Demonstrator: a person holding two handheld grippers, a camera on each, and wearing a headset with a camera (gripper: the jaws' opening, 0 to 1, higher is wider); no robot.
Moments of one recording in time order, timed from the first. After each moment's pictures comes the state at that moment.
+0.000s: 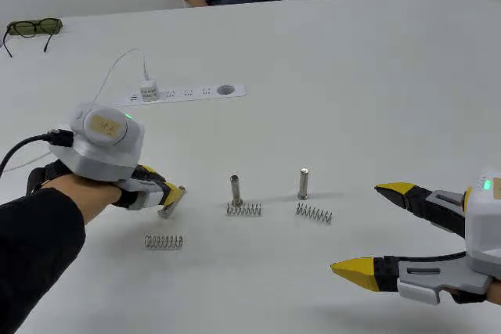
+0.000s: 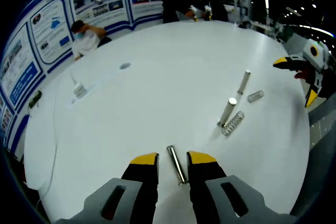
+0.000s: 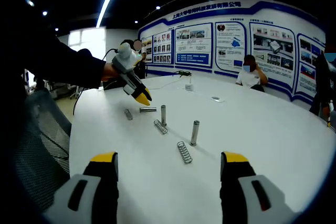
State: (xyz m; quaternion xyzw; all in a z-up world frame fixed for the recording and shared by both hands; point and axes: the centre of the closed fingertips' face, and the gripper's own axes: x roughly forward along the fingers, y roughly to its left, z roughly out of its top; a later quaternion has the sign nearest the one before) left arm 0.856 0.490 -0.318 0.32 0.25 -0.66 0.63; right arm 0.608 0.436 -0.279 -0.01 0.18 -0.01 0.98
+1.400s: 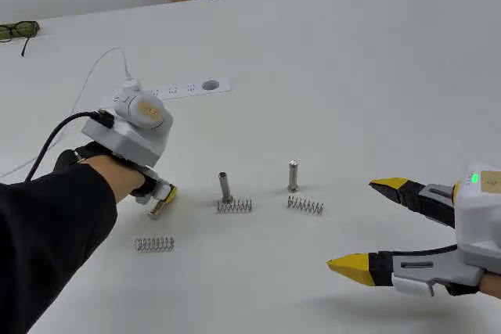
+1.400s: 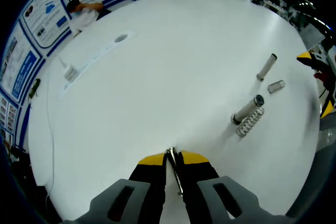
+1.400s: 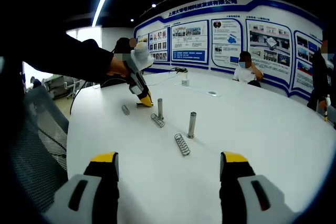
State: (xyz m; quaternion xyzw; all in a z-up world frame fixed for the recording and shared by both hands) left arm 0.857 0.481 -0.348 0.41 0.34 -0.59 0.61; right arm 0.600 0.433 -0.292 -0.01 0.19 -0.03 0.98
